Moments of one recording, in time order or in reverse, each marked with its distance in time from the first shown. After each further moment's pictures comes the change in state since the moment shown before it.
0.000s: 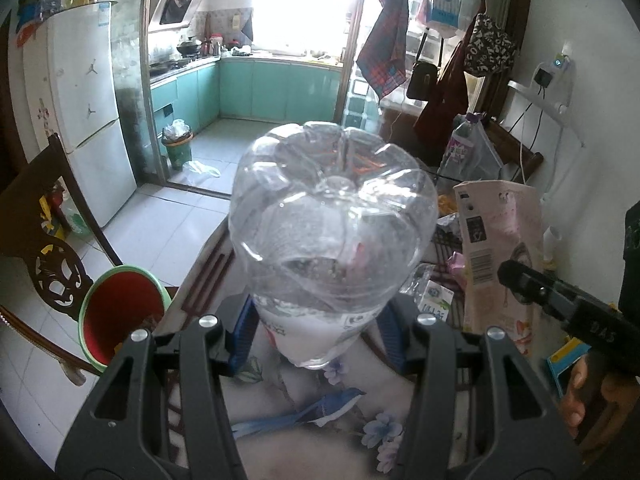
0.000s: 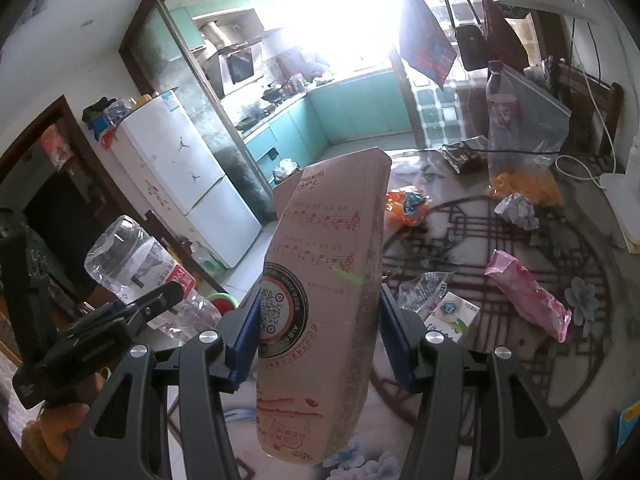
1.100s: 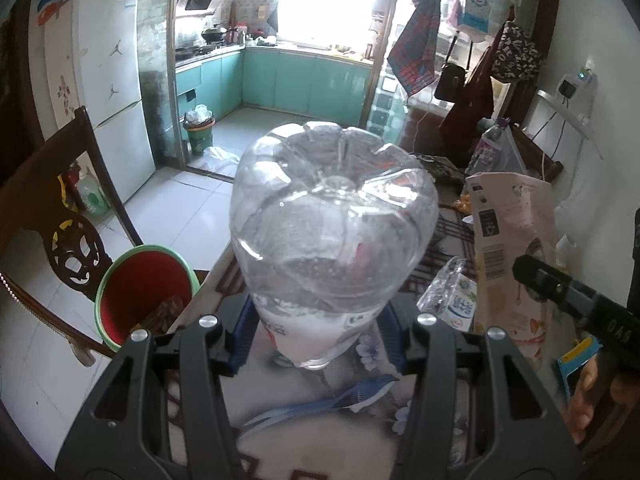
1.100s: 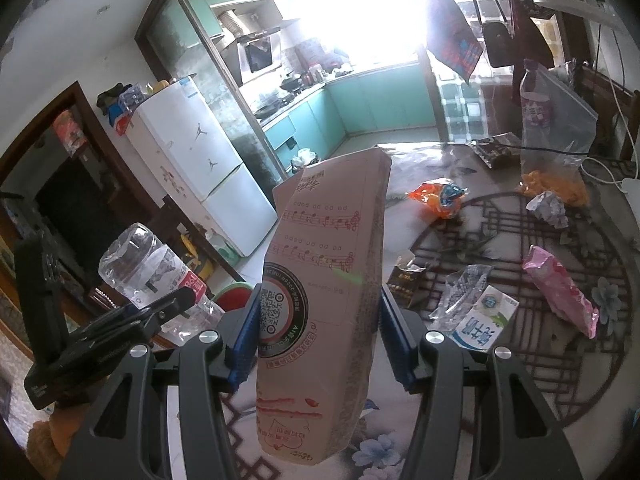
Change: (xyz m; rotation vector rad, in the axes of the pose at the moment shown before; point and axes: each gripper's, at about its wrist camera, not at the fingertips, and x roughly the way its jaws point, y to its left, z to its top) left arm -0.003 0.044 -0.013 -0.071 0.028 0.056; right arm 0.028 0.037 -0.006 -0.037 0.046 0.051
